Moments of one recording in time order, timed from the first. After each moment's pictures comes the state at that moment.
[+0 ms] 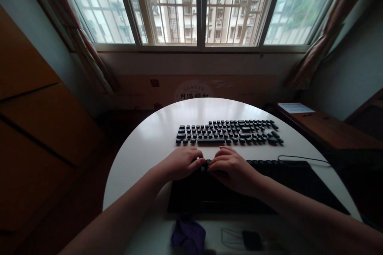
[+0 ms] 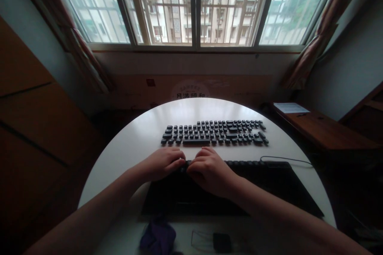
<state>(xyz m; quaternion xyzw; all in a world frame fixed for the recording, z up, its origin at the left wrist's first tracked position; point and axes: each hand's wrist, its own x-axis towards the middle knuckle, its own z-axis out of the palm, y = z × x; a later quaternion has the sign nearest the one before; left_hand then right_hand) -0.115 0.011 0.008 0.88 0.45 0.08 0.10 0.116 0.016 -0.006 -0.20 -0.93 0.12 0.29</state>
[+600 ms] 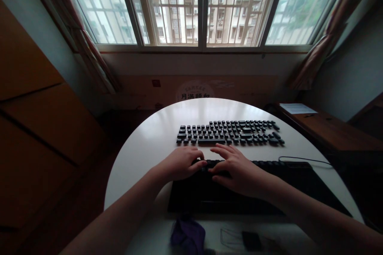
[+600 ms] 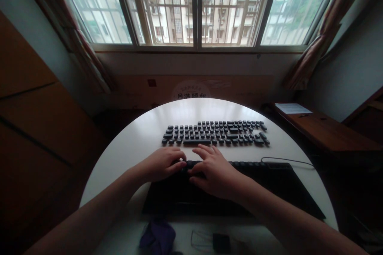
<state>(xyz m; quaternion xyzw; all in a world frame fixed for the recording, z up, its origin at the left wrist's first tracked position) -0.113 0.007 0.011 0.88 0.46 0.07 0.09 0.123 0.008 0.012 -0.30 -0.93 0.12 0.16</state>
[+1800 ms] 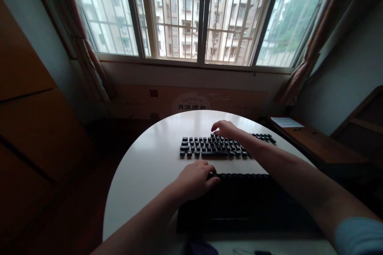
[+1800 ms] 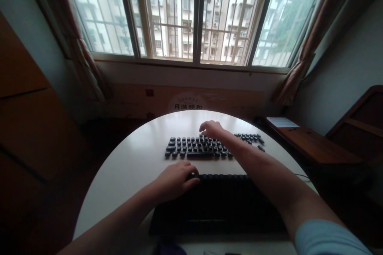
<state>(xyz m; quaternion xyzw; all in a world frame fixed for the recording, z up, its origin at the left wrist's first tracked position) -0.097 0.000 0.004 0.85 0.50 0.10 0.12 0.073 0.211 0.025 -0.47 -0.88 0.01 0.10</state>
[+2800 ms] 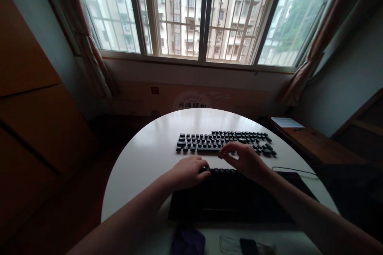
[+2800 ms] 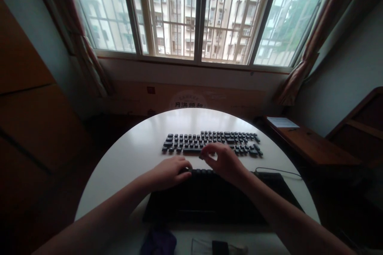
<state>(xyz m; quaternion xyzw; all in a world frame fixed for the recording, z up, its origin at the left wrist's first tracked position) -0.099 0.004 0.006 0.86 0.49 0.08 0.13 0.136 0.045 0.025 -0.33 -0.86 0.14 0.36</state>
